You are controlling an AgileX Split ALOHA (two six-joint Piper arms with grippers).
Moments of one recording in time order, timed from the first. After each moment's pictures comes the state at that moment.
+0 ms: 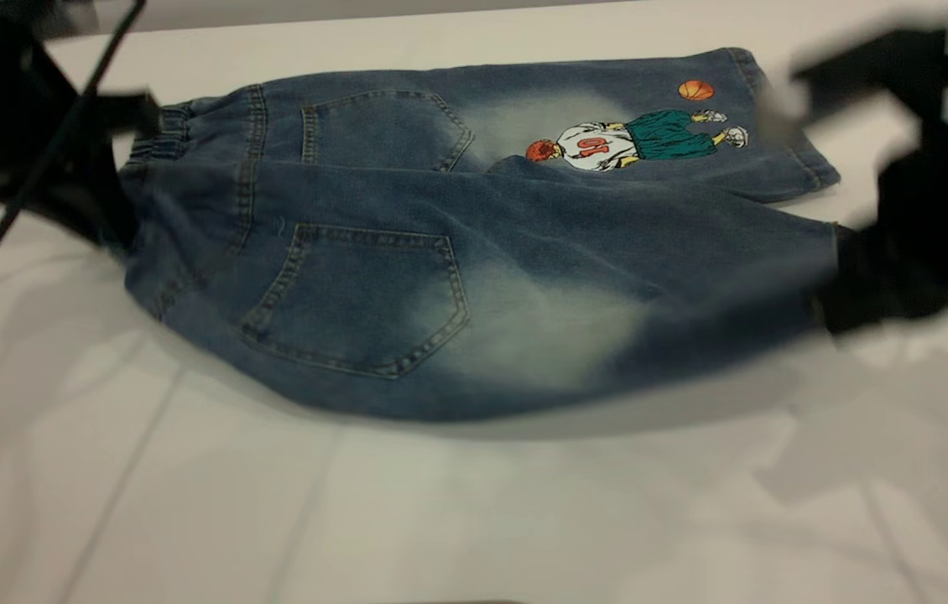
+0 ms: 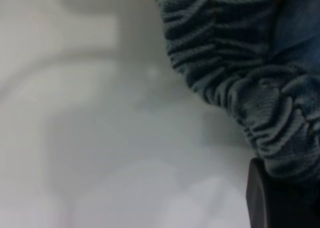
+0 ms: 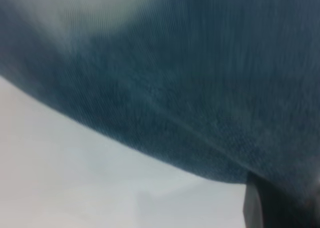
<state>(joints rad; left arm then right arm) -0.09 1.96 -1.08 -0.26 0.47 0.03 0.36 1.68 -0.63 0.40 0.20 -0.46</state>
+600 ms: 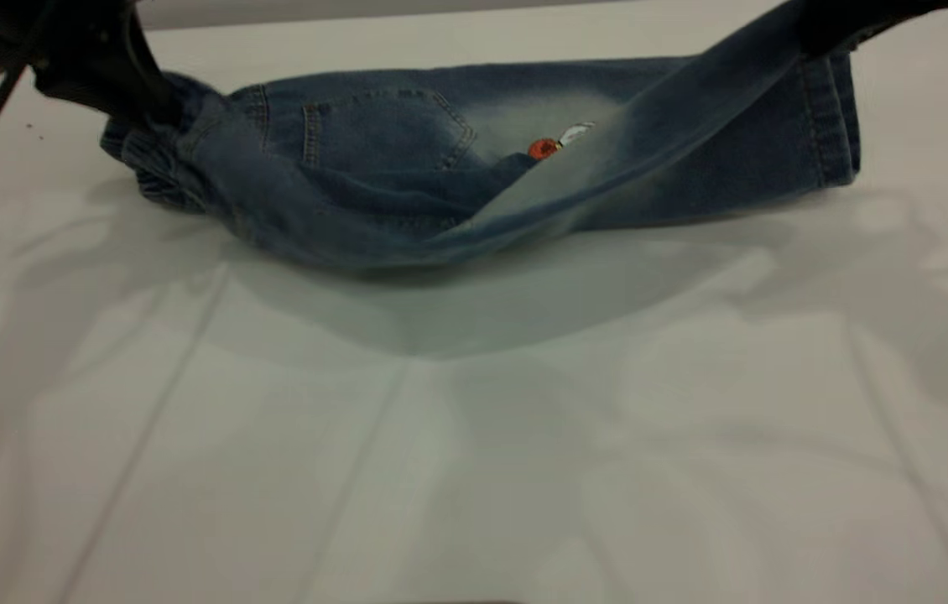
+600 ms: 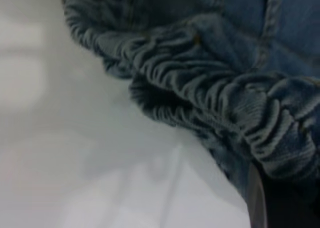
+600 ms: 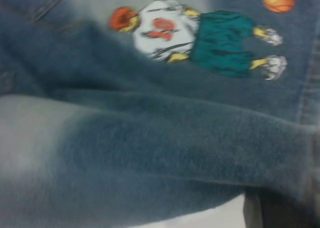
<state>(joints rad) -0.09 1.95 -1.23 -0.48 0.53 0.00 0.17 1.74 -0.96 0.47 0.29 -0.46</state>
